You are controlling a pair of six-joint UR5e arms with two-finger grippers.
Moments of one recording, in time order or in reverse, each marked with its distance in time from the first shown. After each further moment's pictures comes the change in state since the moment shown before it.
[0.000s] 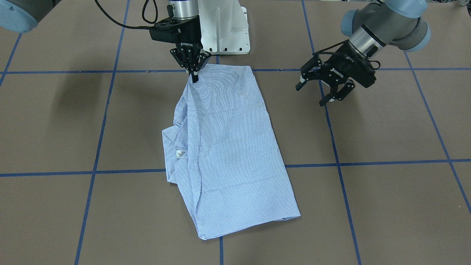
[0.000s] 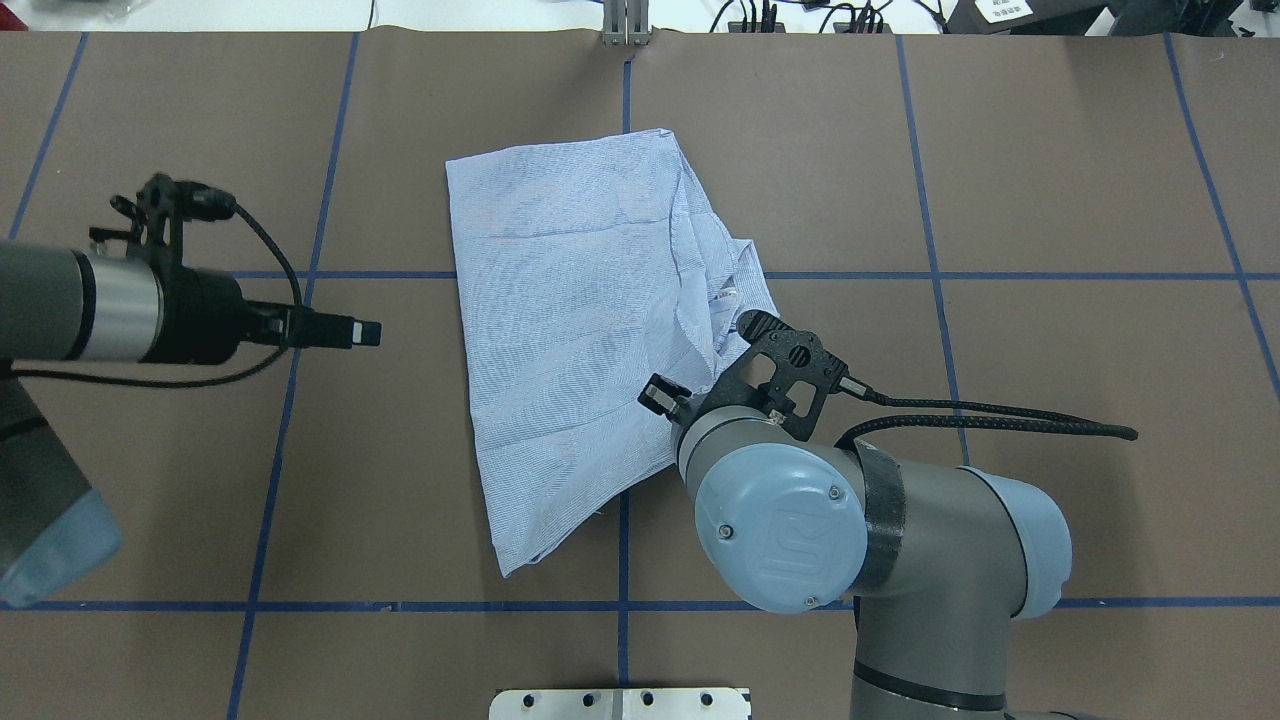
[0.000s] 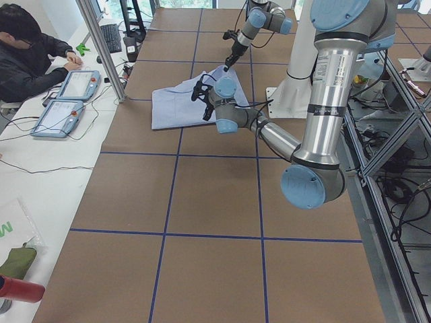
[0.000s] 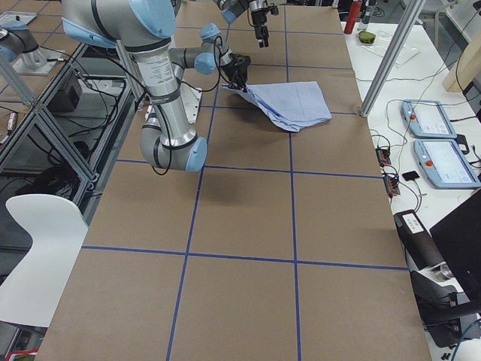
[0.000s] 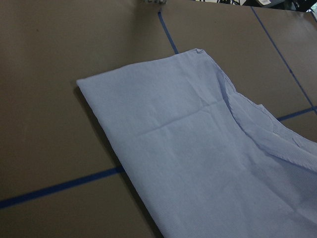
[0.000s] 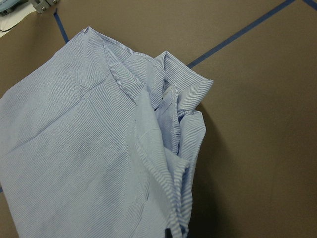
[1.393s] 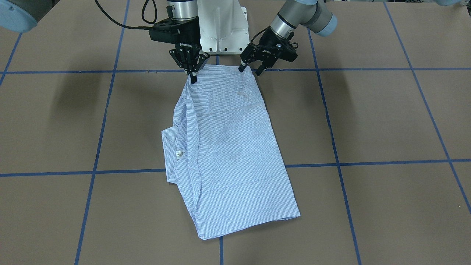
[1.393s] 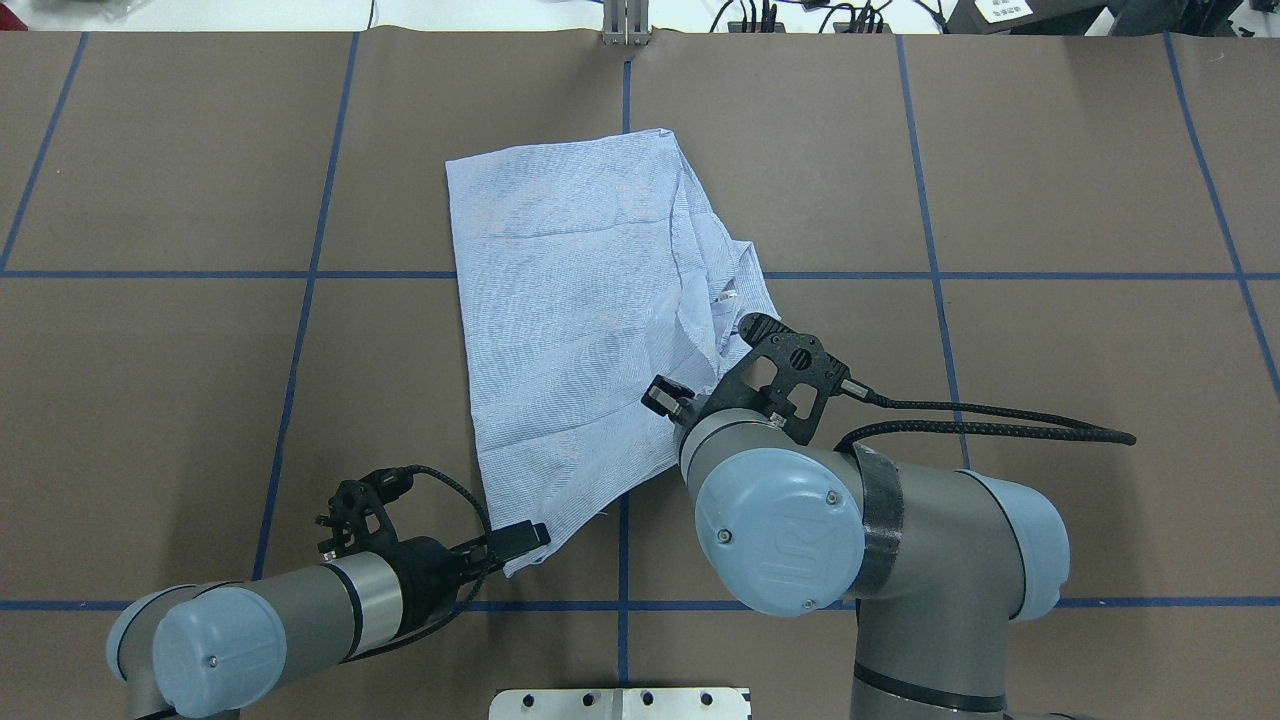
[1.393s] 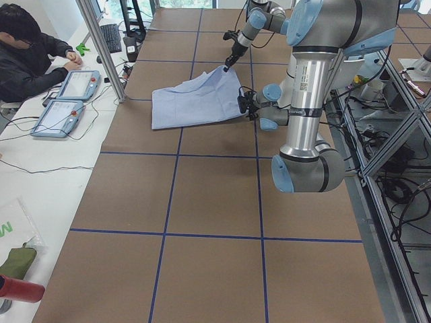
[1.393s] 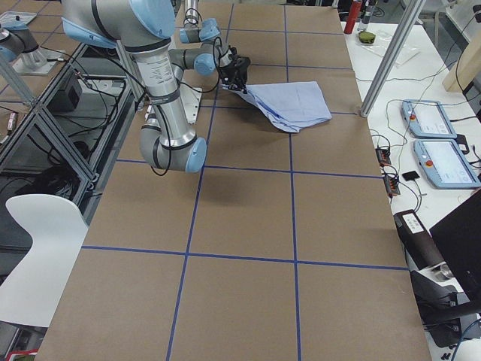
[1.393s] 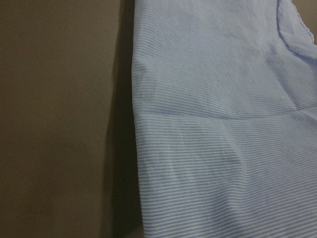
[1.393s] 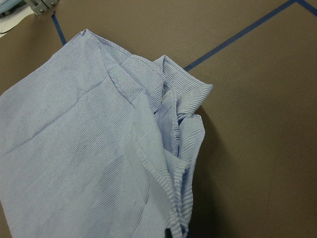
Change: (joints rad) left arm 0.560 -0.100 0.095 0.001 0.591 -0.655; right arm -0.003 -0.004 -0.004 -0.001 -0.011 0.001
